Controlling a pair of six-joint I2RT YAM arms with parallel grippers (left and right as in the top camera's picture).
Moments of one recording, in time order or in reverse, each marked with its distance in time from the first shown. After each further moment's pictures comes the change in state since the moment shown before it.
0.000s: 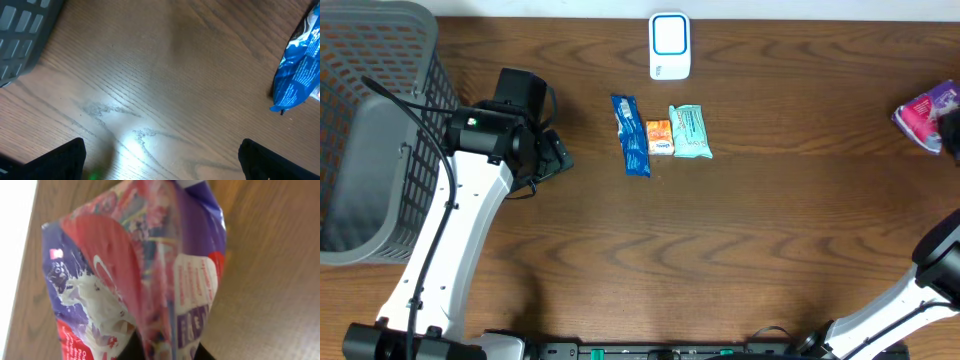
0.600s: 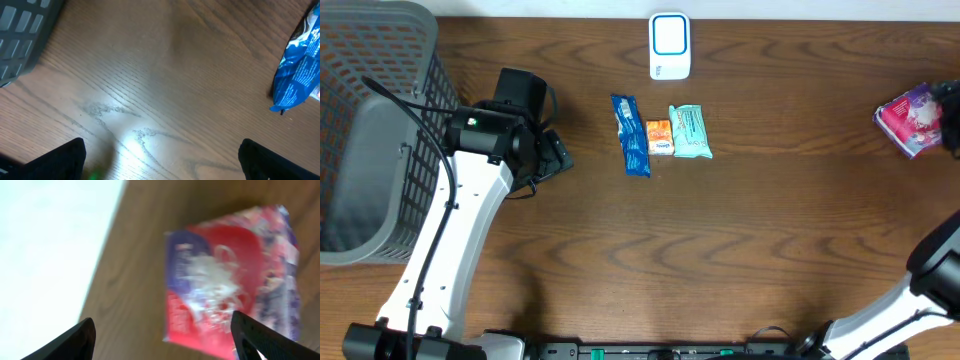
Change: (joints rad) left arm 0.000 0.000 0.000 0.000 0.000 0.000; right arm 0.032 -0.095 -0.050 0.161 -0.201 0.022
